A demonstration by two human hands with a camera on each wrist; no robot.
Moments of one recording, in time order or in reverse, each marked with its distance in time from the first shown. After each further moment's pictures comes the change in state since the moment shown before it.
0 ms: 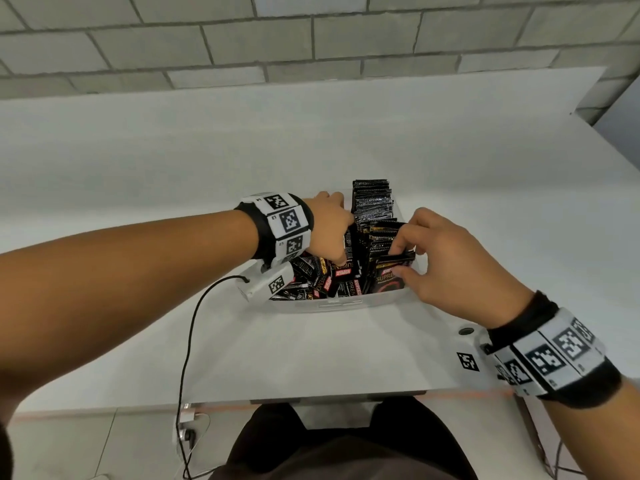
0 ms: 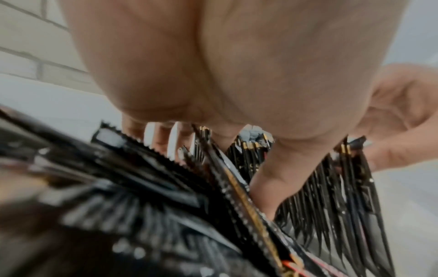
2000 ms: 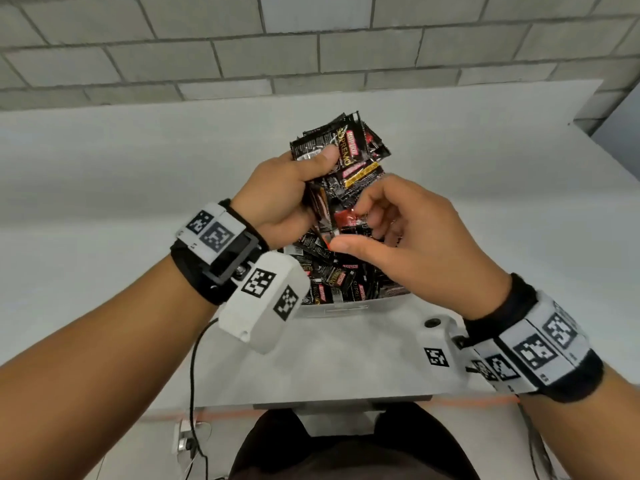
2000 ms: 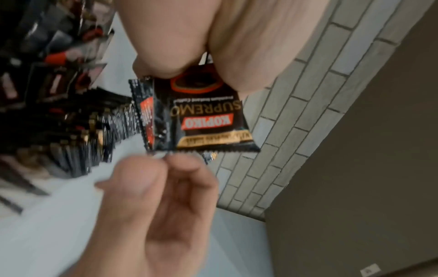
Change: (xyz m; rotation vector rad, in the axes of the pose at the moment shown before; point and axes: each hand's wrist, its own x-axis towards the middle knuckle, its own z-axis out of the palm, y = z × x) left_hand -0.079 -0.019 -0.026 -2.220 0.422 0.139; right_hand 0.025 -0.072 -0.020 0.393 0.182 -0.105
